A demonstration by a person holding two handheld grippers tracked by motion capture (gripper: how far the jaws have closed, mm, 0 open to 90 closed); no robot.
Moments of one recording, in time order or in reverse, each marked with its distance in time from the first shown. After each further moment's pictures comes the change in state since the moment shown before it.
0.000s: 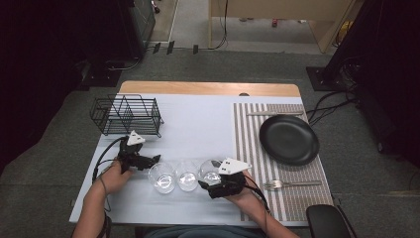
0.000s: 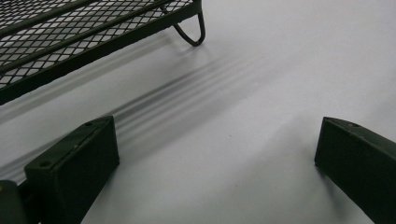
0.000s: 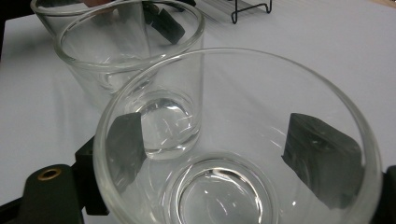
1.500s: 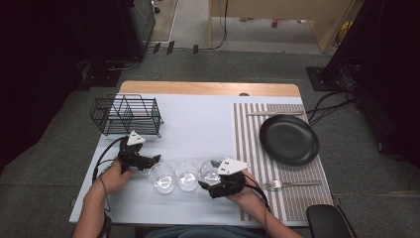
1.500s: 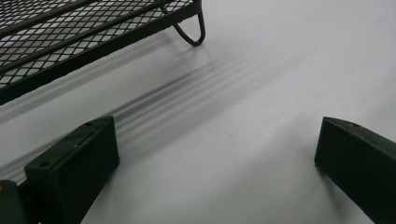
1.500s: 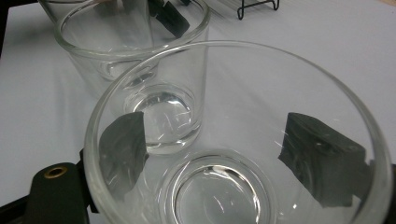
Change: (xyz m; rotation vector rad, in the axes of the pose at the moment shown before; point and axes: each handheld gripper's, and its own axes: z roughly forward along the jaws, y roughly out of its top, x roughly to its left) left arm 0.000 0.000 0.000 0.000 0.000 0.000; right arm -0.002 0.000 0.002 0.018 0.021 -0.040
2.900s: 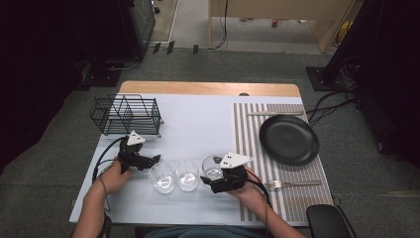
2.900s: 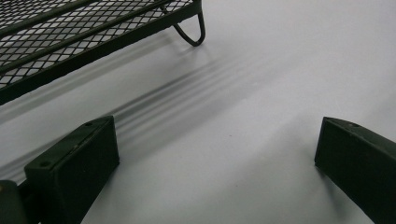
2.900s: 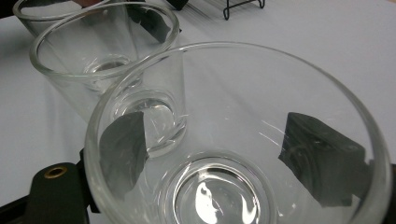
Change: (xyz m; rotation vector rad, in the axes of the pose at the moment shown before) left arm 0.000 0.000 0.000 0.000 0.000 0.000; right arm -0.012 0.008 -0.004 0.016 -0.012 0.051
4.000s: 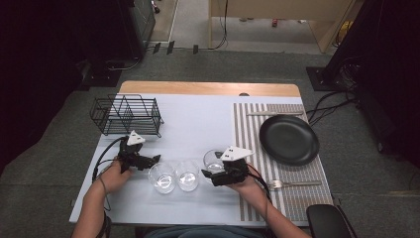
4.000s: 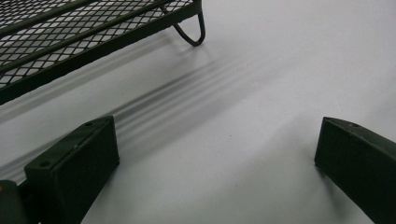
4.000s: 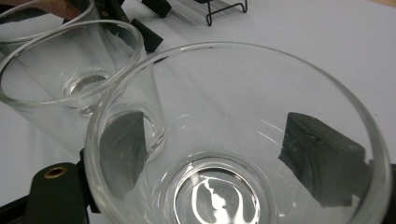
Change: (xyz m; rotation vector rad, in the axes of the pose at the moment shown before) left arm 0.000 0.000 0.000 -0.001 -0.002 -0.001; right arm -0.014 0.008 0.002 -0.006 -0.021 0.037
